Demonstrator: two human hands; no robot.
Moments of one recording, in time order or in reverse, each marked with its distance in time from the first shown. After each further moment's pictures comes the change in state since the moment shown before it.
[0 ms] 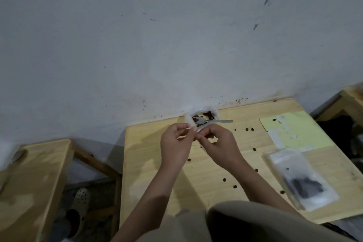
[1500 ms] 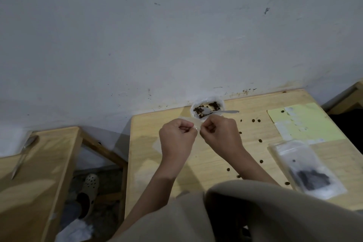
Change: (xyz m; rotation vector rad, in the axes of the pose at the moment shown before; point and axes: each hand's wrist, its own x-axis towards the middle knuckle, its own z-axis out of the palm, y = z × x) left_hand -0.013 0.003 -0.006 0.326 0.126 0.142; right_hand 0.001 -0.003 0.009 -0.333 0.082 -0.091
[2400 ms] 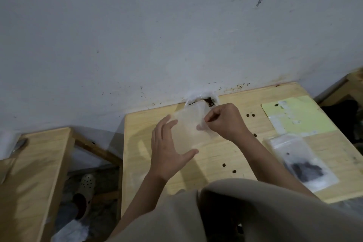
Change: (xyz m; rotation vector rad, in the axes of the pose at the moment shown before) left_hand -0.007 -0.064 -0.009 0.339 -0.181 0.367; right_hand 0.027 0.013 -0.027 0.125 -0.217 0.242
